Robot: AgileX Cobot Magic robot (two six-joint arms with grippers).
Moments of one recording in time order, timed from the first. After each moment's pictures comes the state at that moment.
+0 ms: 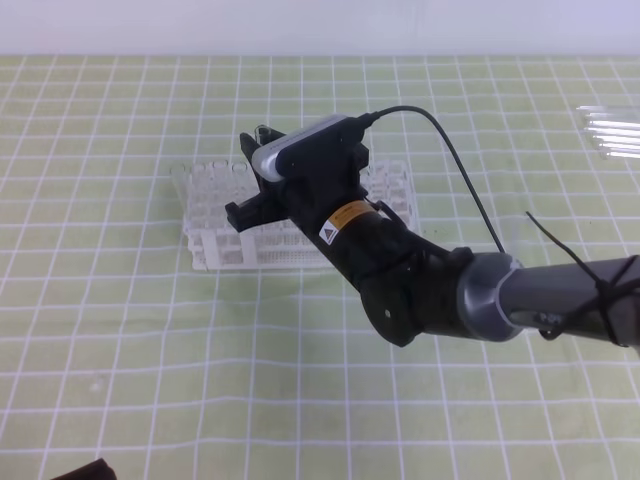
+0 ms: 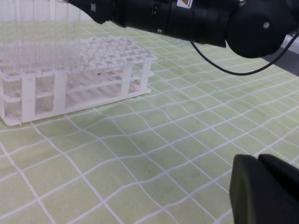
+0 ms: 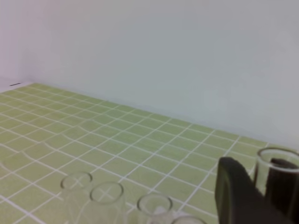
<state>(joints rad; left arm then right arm) -0.89 0.02 0.01 0.22 0.21 -0.35 0.77 2.07 -1.27 0.12 -0.79 -0.06</state>
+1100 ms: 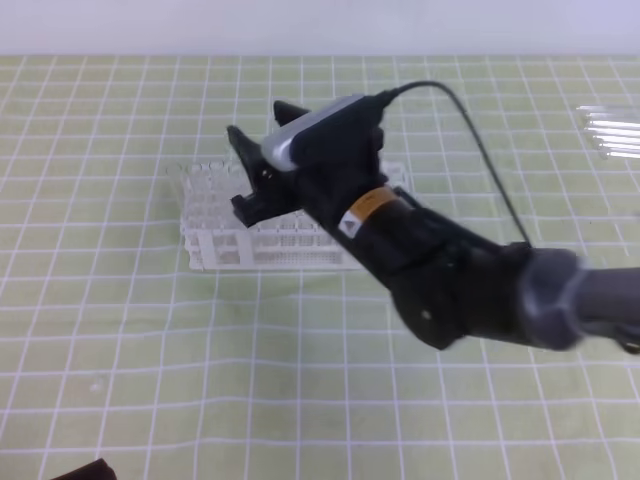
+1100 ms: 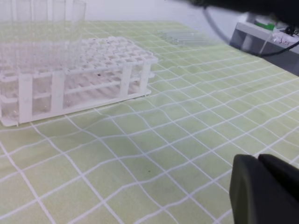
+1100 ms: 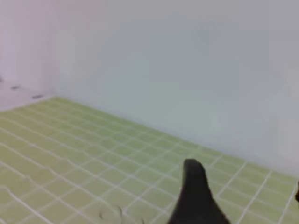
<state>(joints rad) -0.89 0.02 0.01 0.22 0.21 -0.35 0.77 1.89 -1.16 0.08 -0.74 -0.06</state>
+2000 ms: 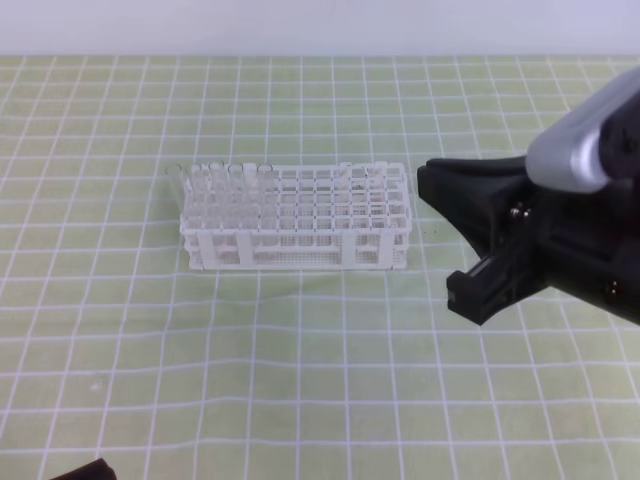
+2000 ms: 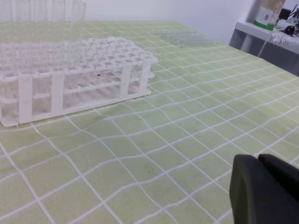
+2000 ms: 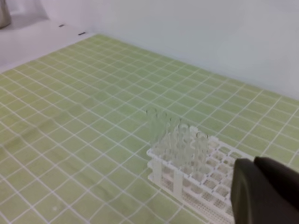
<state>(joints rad) -0.89 0.01 0.01 0.22 0.22 -0.35 0.77 1.05 -0.82 0.11 0.02 -0.06</state>
